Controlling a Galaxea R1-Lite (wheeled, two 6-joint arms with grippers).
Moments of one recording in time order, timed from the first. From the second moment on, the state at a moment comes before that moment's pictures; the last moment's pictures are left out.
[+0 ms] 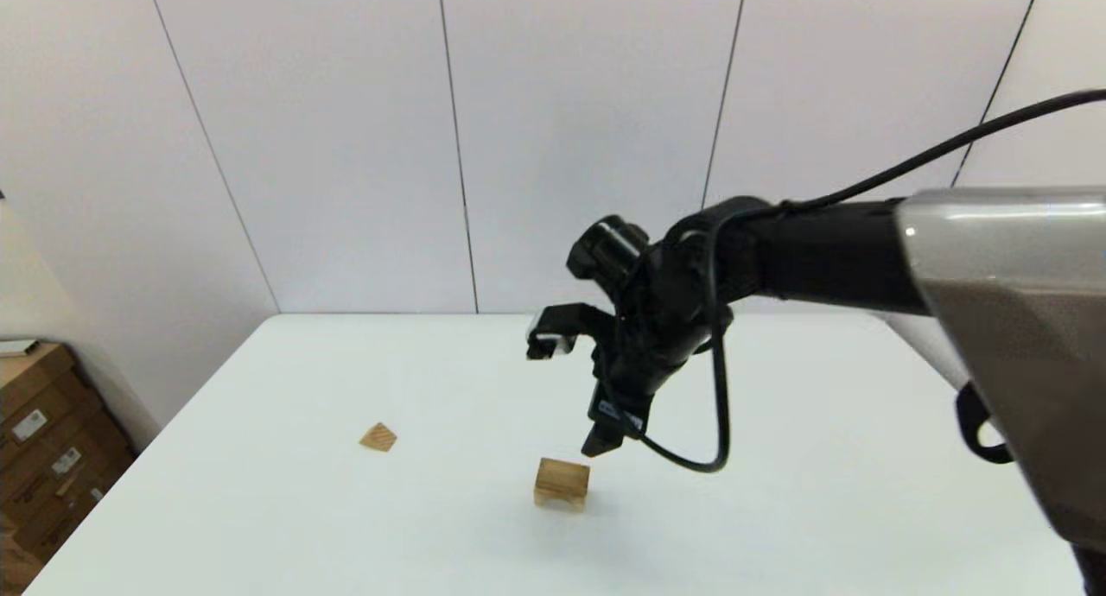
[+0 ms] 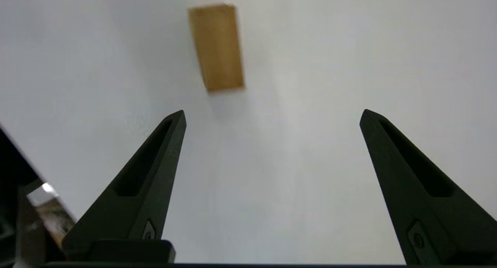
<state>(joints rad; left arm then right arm) 0.01 0.00 0.00 0.00 0.00 0.00 0.66 2.23 -1.92 0.84 0.05 -0.58</state>
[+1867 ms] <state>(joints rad) 0.01 0.00 0.00 0.00 0.00 0.00 0.03 0.49 -0.46 0.59 0.03 -0.45</state>
